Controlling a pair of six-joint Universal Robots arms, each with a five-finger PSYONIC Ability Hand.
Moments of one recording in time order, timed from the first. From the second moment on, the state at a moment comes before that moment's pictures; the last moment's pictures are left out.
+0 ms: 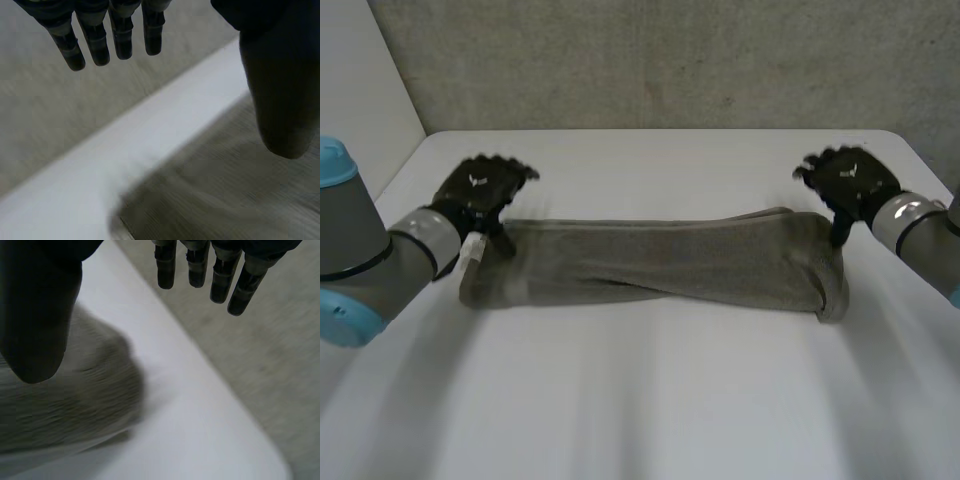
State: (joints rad) left arm 4.51 -2.05 -1.45 3.27 -1.25 3.46; right arm 1.69 -0.98 1.26 0.00 1.20 2.50; left_hand 0.29 0.24 0.22 0.22 0.05; right_hand 0.24 0.26 0.18 0.23 0.06
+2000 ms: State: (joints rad) left arm 4.64 -2.01 -1.63 3.24 -1.32 3.46; right arm 1.38 -0.97 1.46 0.11 0.66 2.10; left_hand 1.32 1.28 0.22 0.22 1.16; right_hand 0.36 0.36 0.18 0.23 0.14
